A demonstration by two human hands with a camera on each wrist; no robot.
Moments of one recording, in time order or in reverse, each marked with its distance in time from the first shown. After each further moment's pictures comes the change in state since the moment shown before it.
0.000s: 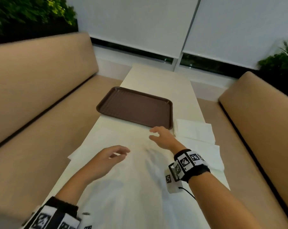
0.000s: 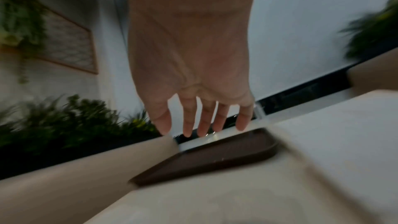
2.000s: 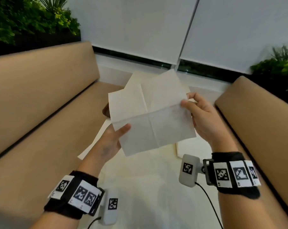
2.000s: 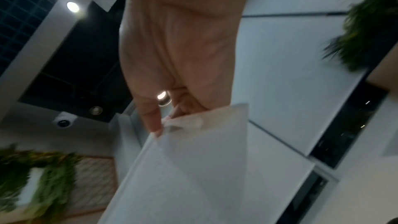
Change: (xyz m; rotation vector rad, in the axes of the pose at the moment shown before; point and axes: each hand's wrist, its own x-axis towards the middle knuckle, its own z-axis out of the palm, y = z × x) left_hand -0.010 0.043 -0.033 -0.816 0.017 0.212; right_hand -0.119 -0.083 -0.104 0.961 0.218 -0.310
